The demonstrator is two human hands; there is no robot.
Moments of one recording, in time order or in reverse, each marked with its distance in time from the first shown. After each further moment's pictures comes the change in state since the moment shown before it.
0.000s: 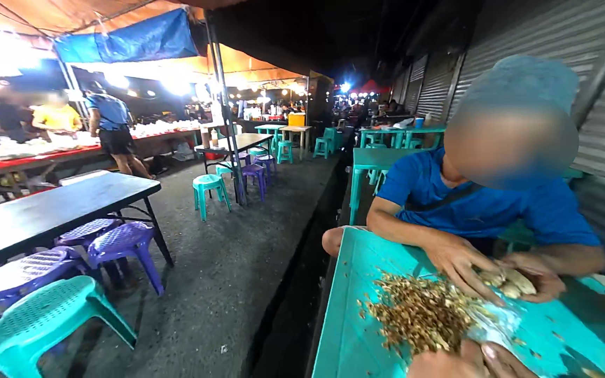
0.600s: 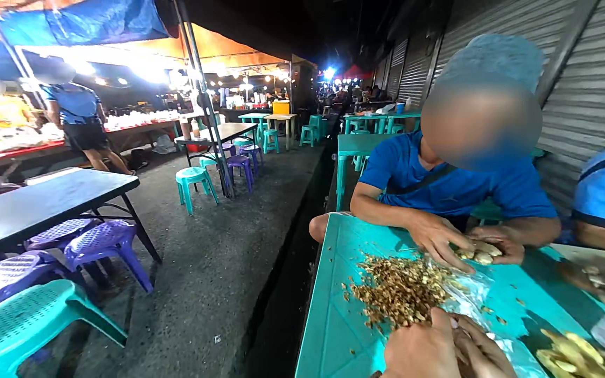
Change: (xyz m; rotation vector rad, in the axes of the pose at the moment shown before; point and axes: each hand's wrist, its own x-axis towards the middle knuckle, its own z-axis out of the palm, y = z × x) left_hand -0.008 0.011 -0.019 -0.011 -0.082 -0.145; right_hand -0.006 -0.004 0.022 -0.056 0.105 -0.176
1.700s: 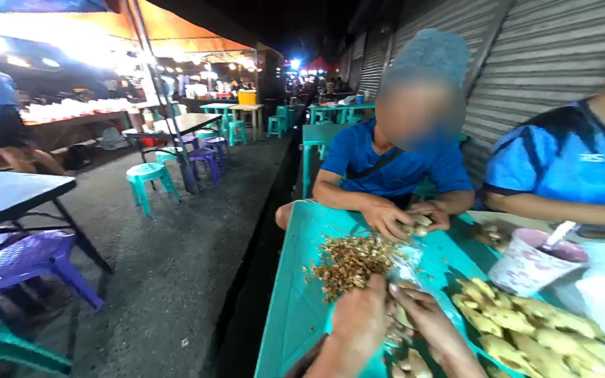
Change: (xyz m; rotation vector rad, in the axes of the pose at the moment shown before) left_hand 0.011 -0.009 -0.002 0.053 0.042 0.026; right_hand 0.006 -0.010 -0.016 0.143 -0.033 0.341
